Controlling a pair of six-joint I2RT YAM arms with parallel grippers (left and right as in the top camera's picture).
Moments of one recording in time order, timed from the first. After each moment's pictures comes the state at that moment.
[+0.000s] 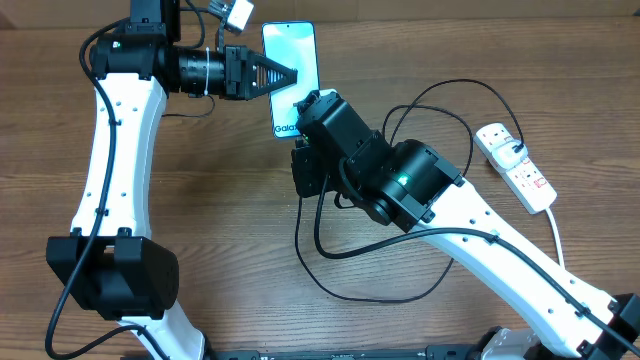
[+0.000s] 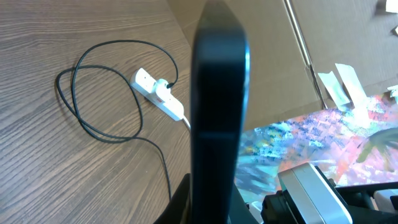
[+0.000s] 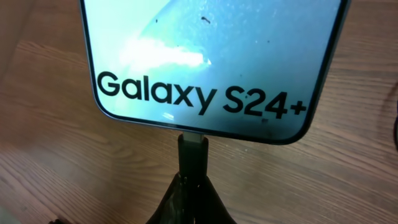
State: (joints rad) left arm -0.03 1.89 1.95 -1.15 1.25 0.04; right arm 0.82 1.60 1.66 -0.94 0.03 0.54
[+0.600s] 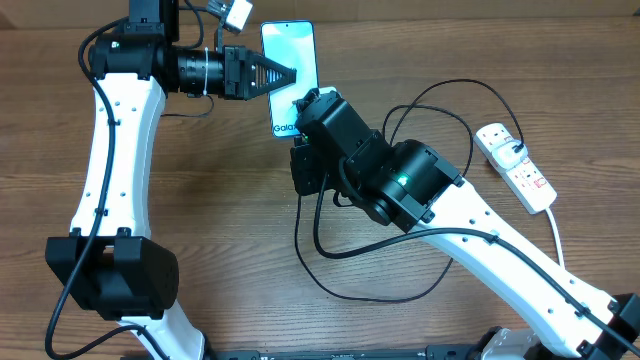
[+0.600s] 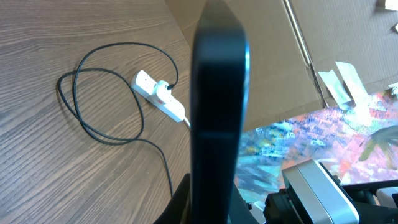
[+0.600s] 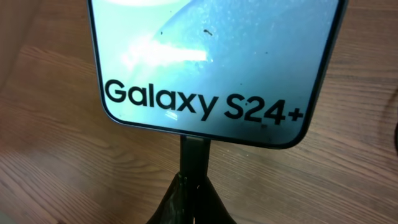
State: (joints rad) left arm -0.03 1.89 1.95 -1.15 1.26 0.06; right arm 0.82 1.60 1.66 -0.92 0.04 0.54
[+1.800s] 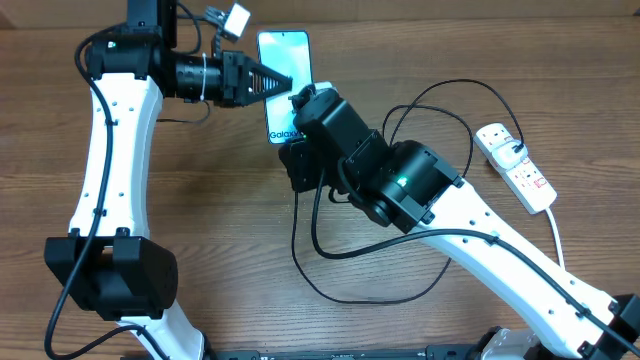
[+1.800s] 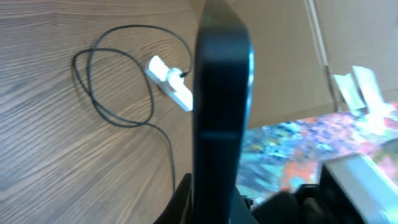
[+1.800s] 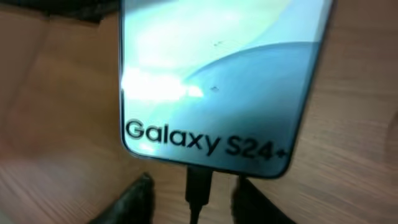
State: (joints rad) left arm -0.02 1.89 1.95 -1.24 1.19 0.06; right arm 0.83 1.60 1.66 -0.88 0.05 0.54
